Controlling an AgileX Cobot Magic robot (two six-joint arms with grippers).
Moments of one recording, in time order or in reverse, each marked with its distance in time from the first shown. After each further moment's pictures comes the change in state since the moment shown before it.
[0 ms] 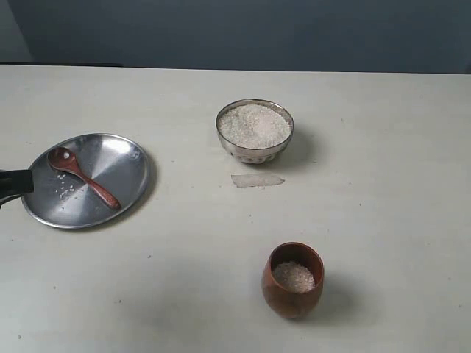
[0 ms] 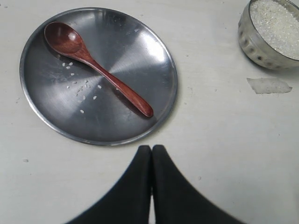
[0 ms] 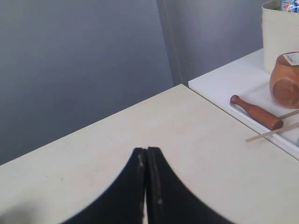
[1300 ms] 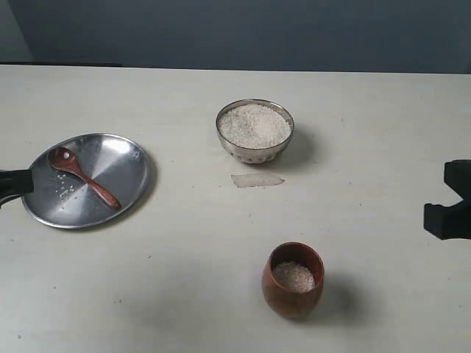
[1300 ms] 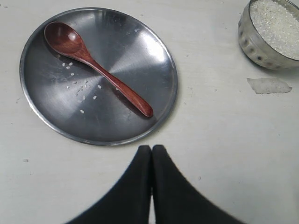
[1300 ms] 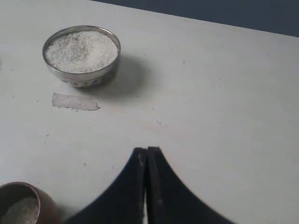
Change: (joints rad) left arm 0.000 0.000 0.000 0.000 0.000 0.000; right arm 0.723 0.401 -0.002 -0.012 0.047 -0.002
